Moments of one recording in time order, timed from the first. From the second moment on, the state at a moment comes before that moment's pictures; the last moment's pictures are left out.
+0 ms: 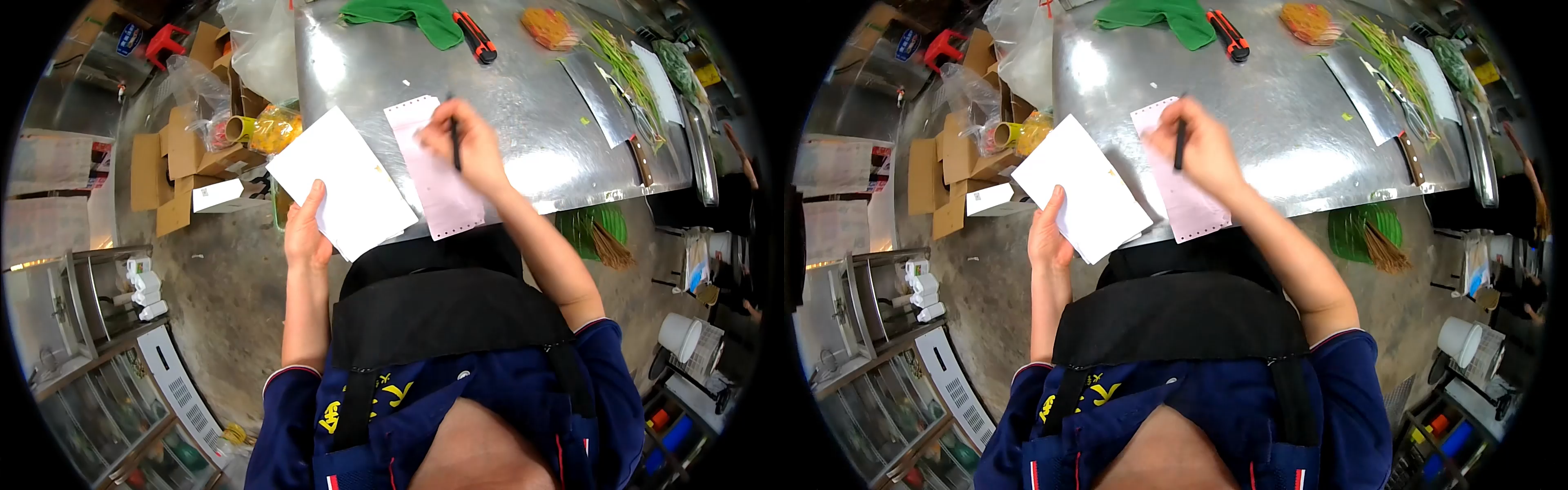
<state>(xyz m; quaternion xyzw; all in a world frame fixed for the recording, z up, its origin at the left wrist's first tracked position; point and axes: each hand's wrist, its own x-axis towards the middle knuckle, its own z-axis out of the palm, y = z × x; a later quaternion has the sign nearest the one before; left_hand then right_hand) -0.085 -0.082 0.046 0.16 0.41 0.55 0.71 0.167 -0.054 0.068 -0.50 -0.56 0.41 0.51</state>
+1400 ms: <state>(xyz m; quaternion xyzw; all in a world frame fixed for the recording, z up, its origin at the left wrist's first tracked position) 0.016 -0.065 0.068 0.25 0.28 0.44 0.82 0.188 -0.088 0.064 -0.59 -0.56 0.22 0.53</state>
